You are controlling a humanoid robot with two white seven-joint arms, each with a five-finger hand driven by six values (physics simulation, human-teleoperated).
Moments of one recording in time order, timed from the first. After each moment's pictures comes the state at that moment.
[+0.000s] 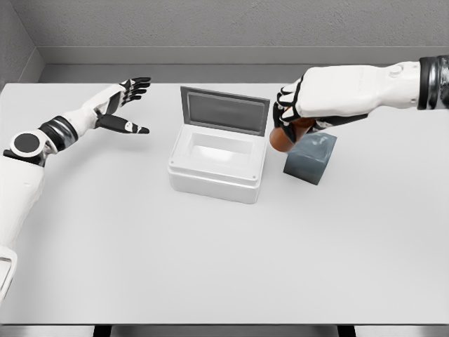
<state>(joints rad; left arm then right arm) -0.82 0.33 -0.40 -0.52 0.19 -0.40 -0.61 -1.41 -0.99 1.38 -1.67 0.02 -0.61 0.38</state>
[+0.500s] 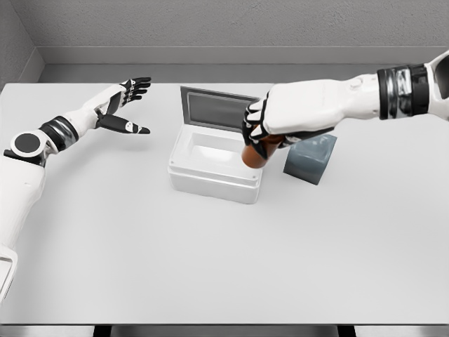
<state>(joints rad) -0.82 0.33 -0.40 -0.52 0.19 -0.40 -0.61 -1.39 -0.89 1.39 -1.68 0.02 -0.61 0.39</state>
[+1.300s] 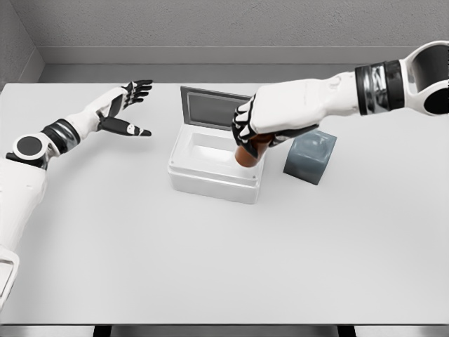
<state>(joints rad) -0.80 0.32 -0.40 -0.52 0.19 -0.40 -0.61 -1.39 -0.81 1.39 -1.60 0.04 -0.61 0.44</state>
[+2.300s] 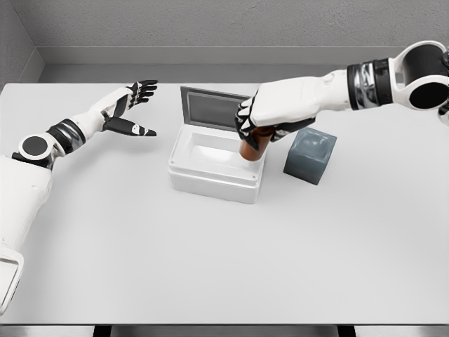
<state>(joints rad) -0.80 0.30 -0.39 -0.53 0.19 -0.40 -0.61 -1.36 -0.75 1.38 -1.48 0.06 -0.61 0.47</state>
